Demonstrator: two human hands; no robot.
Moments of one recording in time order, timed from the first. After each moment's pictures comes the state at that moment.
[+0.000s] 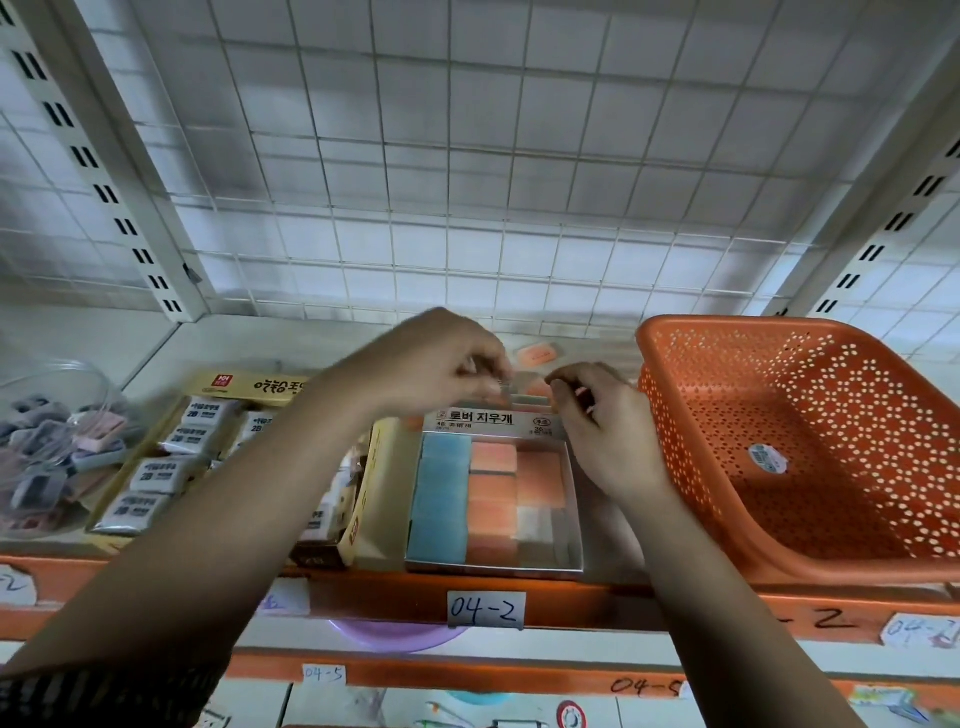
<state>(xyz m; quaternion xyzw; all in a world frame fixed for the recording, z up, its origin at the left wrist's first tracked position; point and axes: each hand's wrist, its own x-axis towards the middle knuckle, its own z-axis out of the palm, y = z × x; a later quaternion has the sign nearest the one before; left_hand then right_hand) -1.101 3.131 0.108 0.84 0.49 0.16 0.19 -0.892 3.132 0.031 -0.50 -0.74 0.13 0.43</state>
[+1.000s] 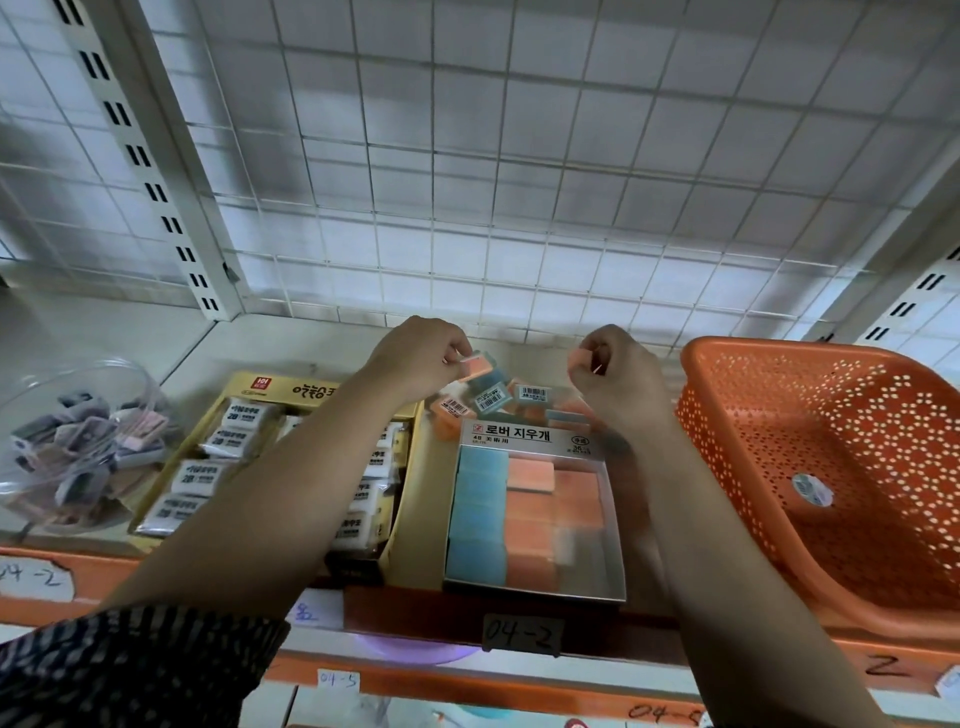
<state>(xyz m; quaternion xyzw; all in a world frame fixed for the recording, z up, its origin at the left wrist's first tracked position) -1.149 3.186 0.049 0.71 0.66 0.18 0.15 -0.917 3.194 0.048 -0.61 -0.70 0.19 0.32</state>
